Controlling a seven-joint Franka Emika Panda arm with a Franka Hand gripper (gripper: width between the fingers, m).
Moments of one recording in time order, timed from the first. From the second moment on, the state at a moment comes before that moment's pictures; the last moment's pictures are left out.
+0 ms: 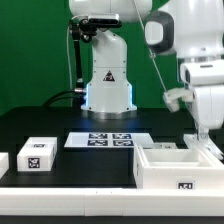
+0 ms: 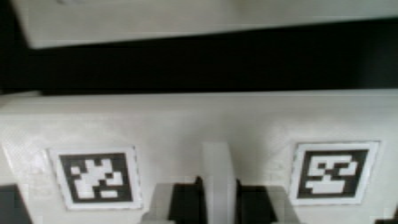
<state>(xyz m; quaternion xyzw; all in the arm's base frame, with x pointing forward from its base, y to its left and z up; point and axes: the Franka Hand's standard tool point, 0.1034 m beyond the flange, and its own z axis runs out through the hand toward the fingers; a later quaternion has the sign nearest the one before) 0.445 0.176 0.054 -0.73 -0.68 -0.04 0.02</state>
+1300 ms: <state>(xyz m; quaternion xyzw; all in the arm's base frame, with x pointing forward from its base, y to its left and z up) 0.457 0.127 0.068 -0.72 -0.69 -0.02 0.01</state>
